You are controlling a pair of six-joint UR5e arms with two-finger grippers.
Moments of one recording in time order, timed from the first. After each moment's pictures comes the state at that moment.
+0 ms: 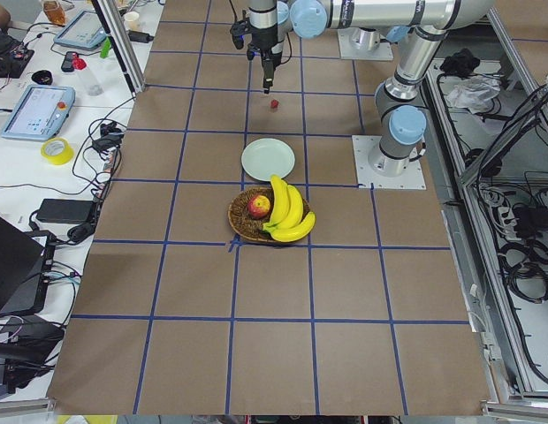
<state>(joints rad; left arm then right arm) -1.51 -1.53 -1.63 -1.62 1.63 -0.05 2.04 -1.20 1.78 -2.22 -1.61 0.67</state>
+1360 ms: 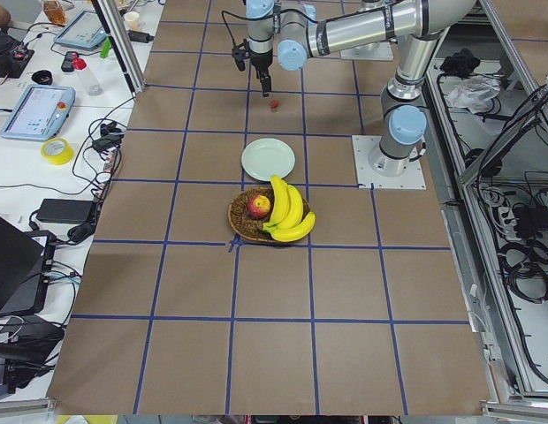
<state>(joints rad) -1.69 -1.70 -1.91 -1.11 1.46 -0.48 1.34 -1.38 2.10 -2.26 -1.67 -0.18</state>
